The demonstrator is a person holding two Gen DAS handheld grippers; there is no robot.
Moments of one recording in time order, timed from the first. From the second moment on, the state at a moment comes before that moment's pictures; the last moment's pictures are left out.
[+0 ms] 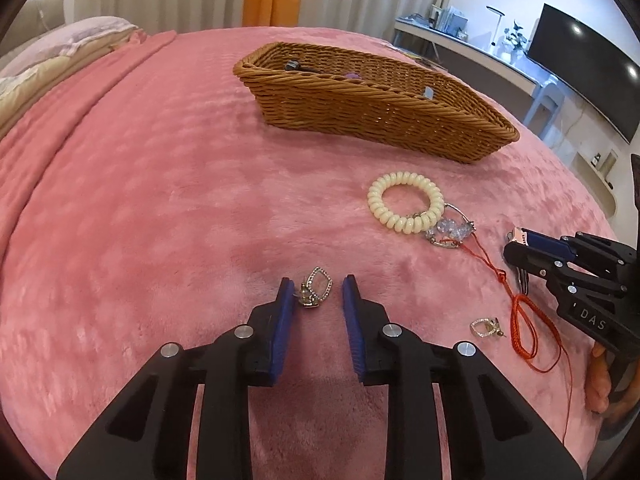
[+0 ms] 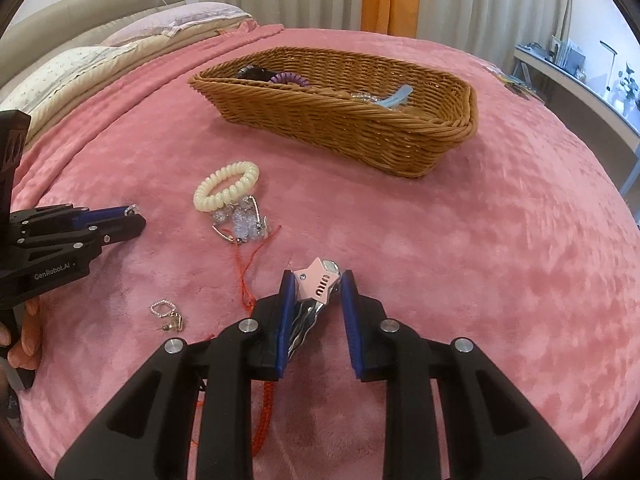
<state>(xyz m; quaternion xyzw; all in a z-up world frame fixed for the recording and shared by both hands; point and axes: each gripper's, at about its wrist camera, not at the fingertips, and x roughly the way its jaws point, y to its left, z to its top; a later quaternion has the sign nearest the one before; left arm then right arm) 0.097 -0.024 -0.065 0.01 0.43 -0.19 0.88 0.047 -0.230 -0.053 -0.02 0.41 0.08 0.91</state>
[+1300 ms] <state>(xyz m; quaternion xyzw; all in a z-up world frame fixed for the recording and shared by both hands) 0.146 -0.094 0.100 0.00 0.20 -0.23 0.95 0.130 -0.253 0.107 0.00 0.26 0.07 0.96</state>
